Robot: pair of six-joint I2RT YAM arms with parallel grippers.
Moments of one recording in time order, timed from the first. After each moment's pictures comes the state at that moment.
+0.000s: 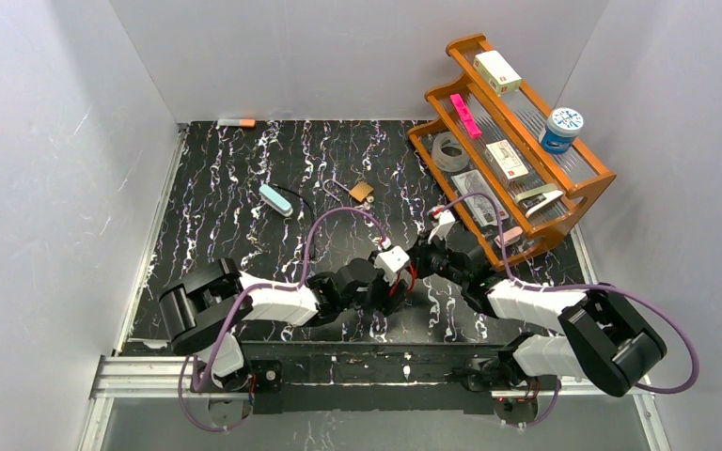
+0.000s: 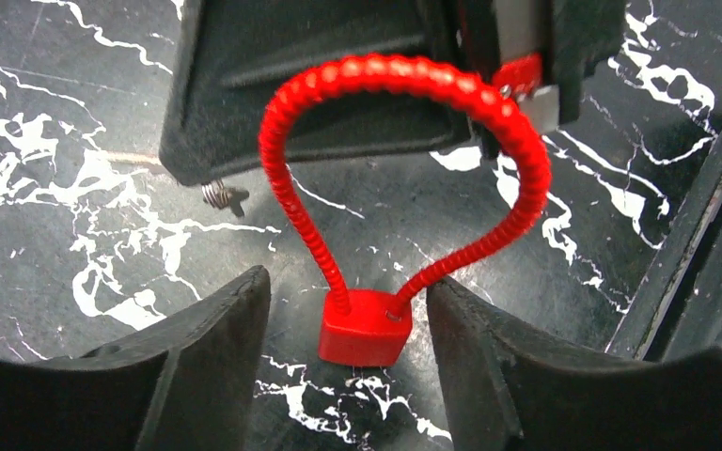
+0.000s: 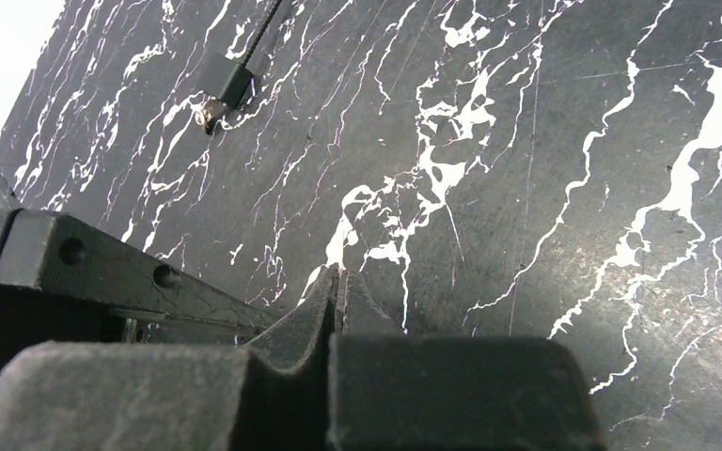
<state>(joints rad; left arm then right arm) -1.11 1.60 0.60 0.50 -0.08 -0.12 0.66 1.25 0.34 0.55 -0.20 0.49</state>
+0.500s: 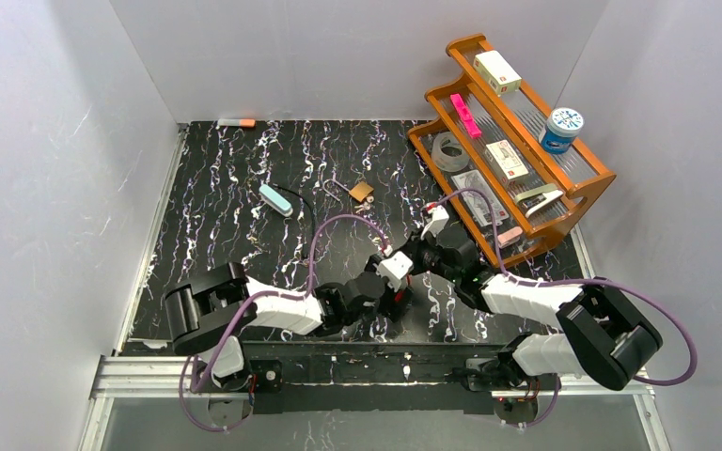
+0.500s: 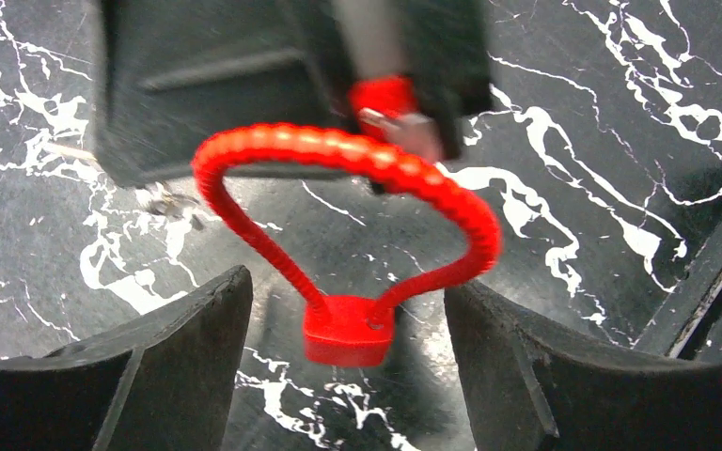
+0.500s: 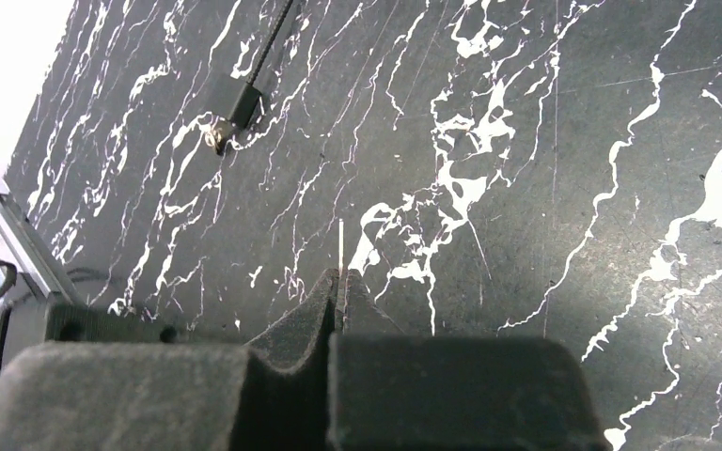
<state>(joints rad) -1.18 1.62 0.61 0.53 -0.26 -0.18 0.71 1.29 0.40 0.51 -0.14 0.54</state>
